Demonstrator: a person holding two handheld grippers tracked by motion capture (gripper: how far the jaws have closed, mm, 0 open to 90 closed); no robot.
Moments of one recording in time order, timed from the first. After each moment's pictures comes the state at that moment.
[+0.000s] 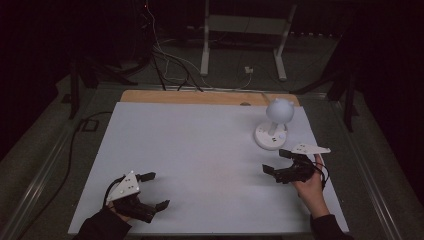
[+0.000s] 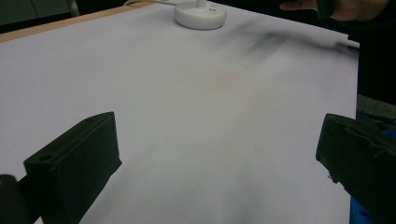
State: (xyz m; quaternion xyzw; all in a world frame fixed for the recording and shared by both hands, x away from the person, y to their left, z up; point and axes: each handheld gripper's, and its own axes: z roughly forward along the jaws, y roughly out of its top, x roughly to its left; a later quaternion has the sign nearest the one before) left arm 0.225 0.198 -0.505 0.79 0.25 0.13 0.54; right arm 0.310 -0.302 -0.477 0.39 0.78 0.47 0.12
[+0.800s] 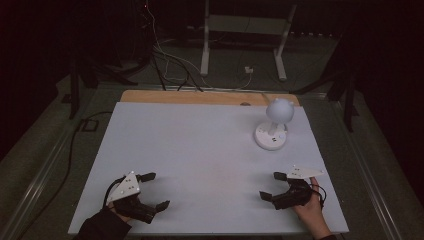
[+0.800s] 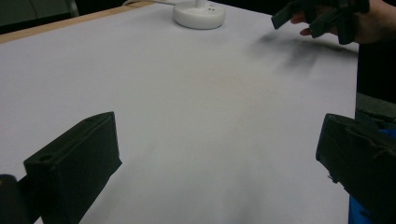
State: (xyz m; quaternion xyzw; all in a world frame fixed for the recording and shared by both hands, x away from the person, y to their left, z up) left arm 0.224 0.197 -0.505 0.79 0.25 0.13 0.54; right arm 0.262 -0.297 -0.514 0.35 0.81 0.46 0.07
